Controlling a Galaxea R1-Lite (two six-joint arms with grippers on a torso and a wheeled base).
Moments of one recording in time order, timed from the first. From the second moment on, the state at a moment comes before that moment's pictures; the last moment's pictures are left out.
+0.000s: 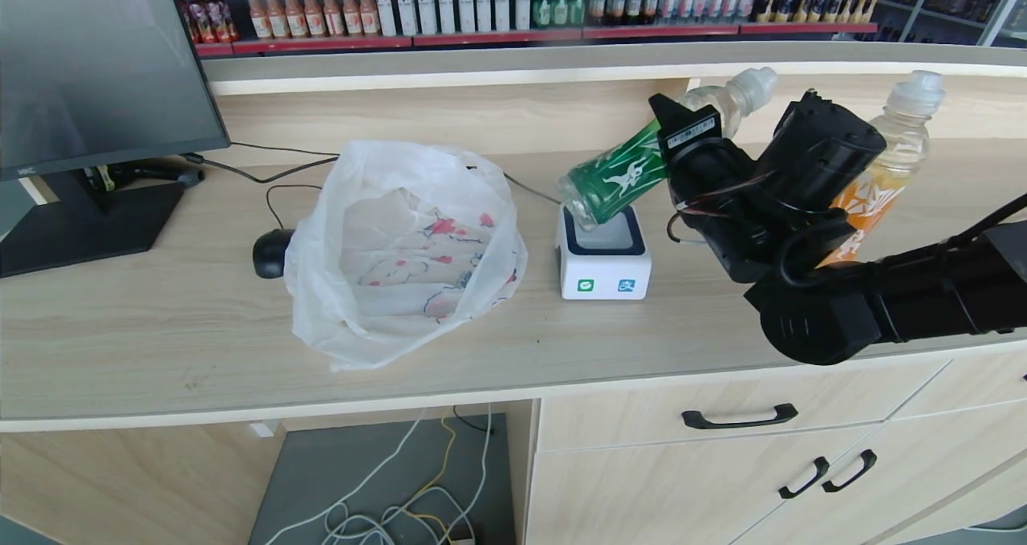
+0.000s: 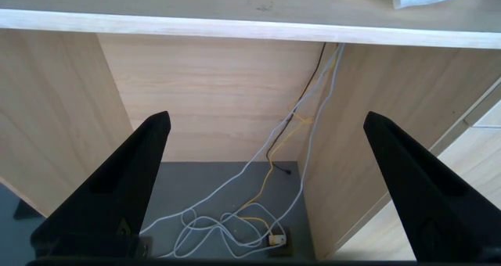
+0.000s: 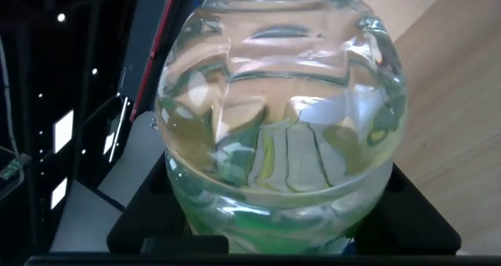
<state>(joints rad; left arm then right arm) 0.00 0.00 0.00 0.00 0.00 0.00 0.48 1.98 -1.24 -1.16 -0.30 0.90</state>
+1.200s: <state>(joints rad) 0.00 0.00 0.00 0.00 0.00 0.00 0.43 1.96 -1.26 -1.08 -0.30 0.97</state>
